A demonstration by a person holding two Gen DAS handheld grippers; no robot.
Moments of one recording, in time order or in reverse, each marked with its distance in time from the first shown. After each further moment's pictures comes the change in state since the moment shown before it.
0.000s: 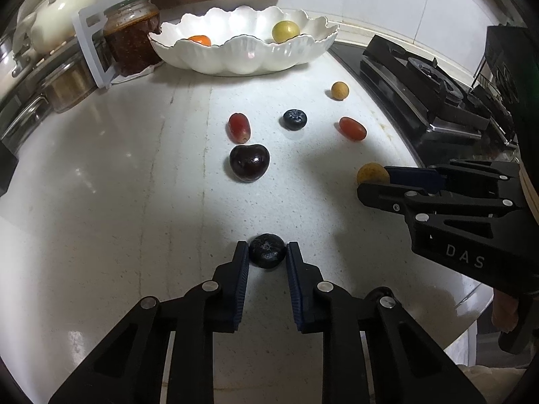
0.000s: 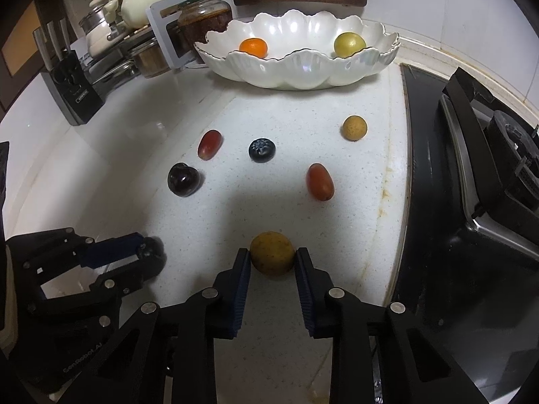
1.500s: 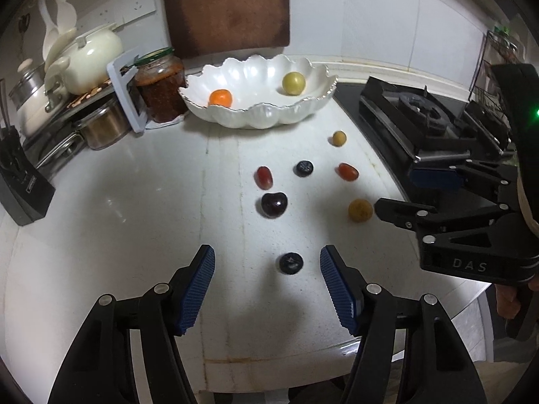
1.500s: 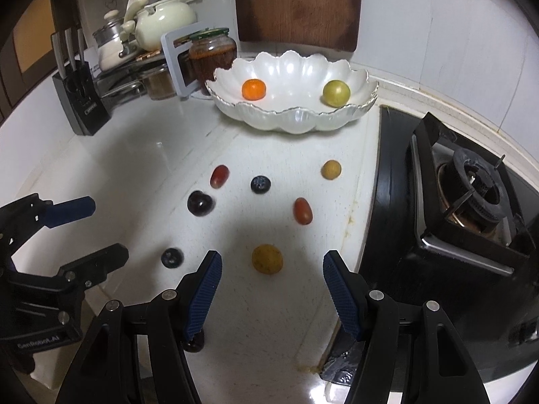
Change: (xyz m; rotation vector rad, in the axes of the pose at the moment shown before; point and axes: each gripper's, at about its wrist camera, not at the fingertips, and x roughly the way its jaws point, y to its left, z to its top) left arm -0.070 -0.001 0.003 0.041 -0.124 0.073; right arm -0.057 0.010 0.001 -0.046 -0.099 -0.075
